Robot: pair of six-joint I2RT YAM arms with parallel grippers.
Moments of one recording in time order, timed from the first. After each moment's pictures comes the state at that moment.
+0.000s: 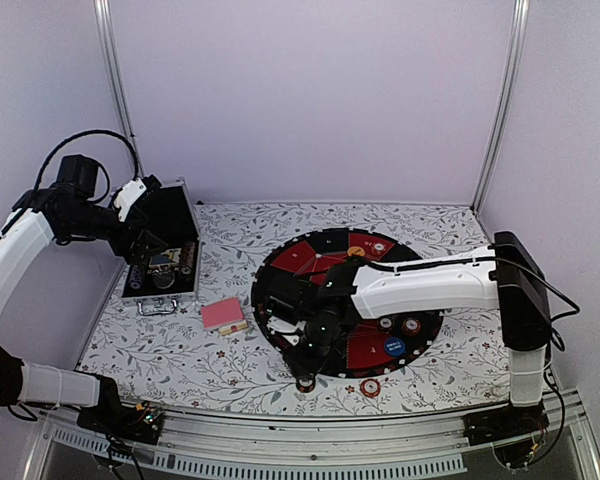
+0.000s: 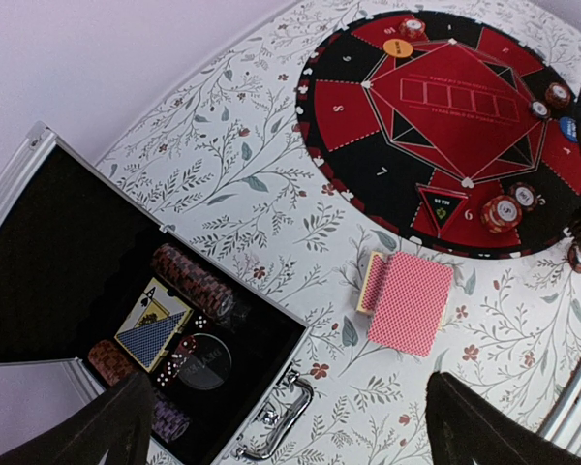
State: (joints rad) left arm -0.04 1.17 1.21 -0.88 0.46 0.66; right arm 1.22 2.06 1.59 -0.86 -0.03 0.26
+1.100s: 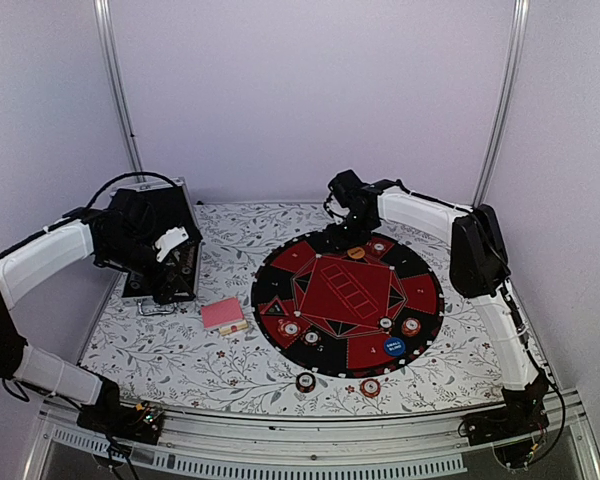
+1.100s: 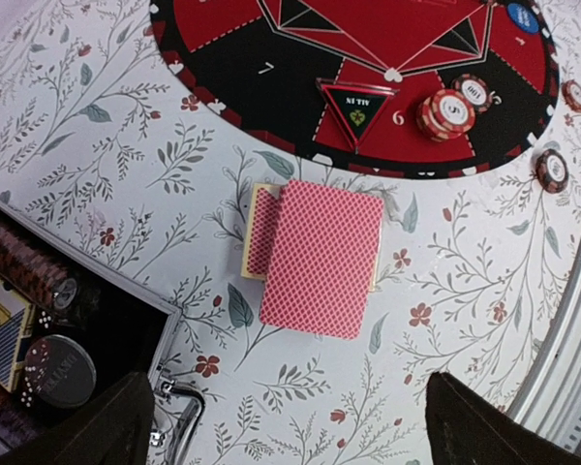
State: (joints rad) left arm -0.22 1.31 1.02 -0.84 0.41 0.67; right arm 0.62 2.44 2.21 -0.83 0.07 0.15
